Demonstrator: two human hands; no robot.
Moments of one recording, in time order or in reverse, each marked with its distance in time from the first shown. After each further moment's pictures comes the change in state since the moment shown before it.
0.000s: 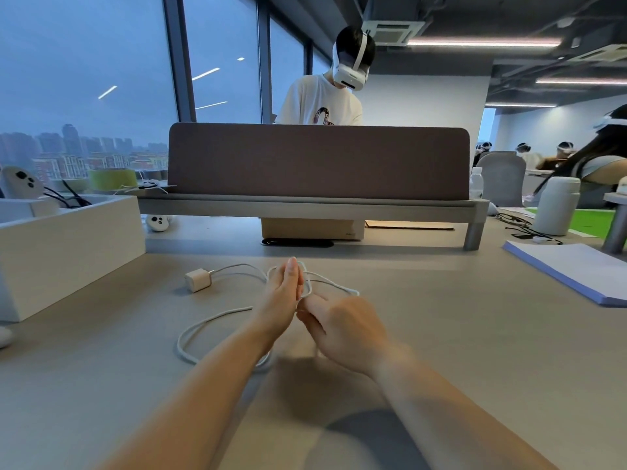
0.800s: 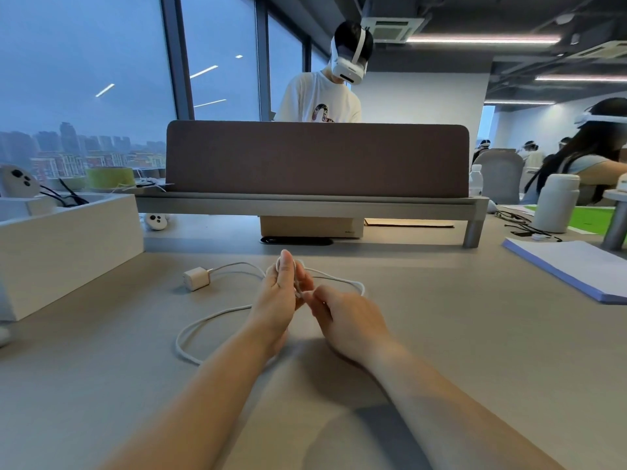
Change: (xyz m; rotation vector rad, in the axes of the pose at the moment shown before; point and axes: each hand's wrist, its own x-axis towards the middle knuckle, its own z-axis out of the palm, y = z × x) left_hand -0.005 0.008 0.008 -0.389 0.043 -0.070; right_hand 0.001 0.012 0.006 0.066 -0.166 0.364
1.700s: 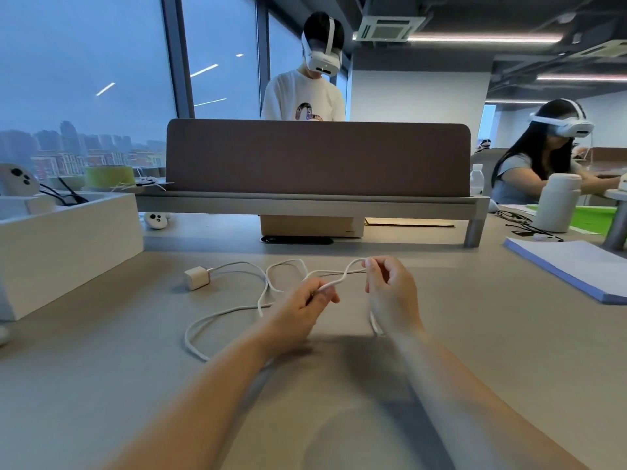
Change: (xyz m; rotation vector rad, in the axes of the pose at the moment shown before) left_hand 0.001 -0.020 -0.009 0.688 -0.336 0.177; right_hand 0.011 0.032 -0.016 0.620 0.479 0.364
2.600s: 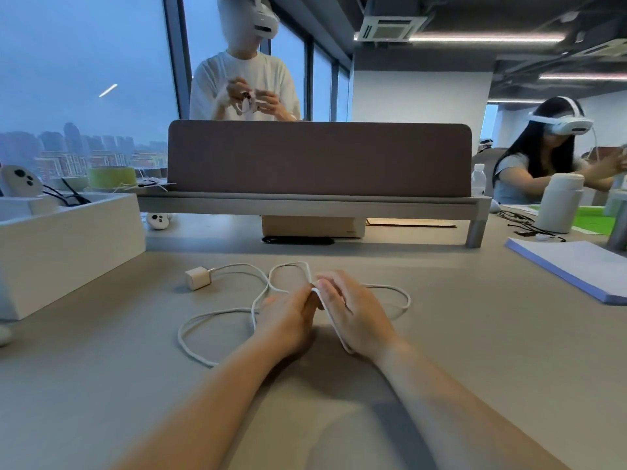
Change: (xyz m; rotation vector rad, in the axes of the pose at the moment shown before) left_hand 0.000 -0.009 0.001 0.590 0.082 -0.091; right_hand -0.022 -0.005 0.018 -0.207 -0.389 -0.297
